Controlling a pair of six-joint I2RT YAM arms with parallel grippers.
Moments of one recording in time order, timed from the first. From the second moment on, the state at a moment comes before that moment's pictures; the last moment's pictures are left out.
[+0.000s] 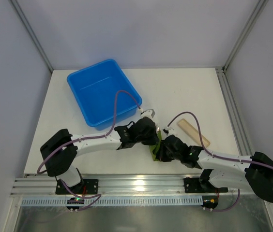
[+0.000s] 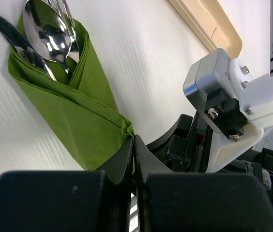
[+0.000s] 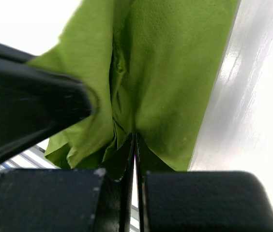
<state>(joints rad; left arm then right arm) -1.07 1.60 1.00 -0.10 -0.10 -0.89 0.93 1.09 0.34 -0.06 0.06 0.85</state>
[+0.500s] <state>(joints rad) -1.08 1.68 1.05 -0.10 -0.10 -0.89 0.93 0.77 0.33 -0.27 0.20 0.87</state>
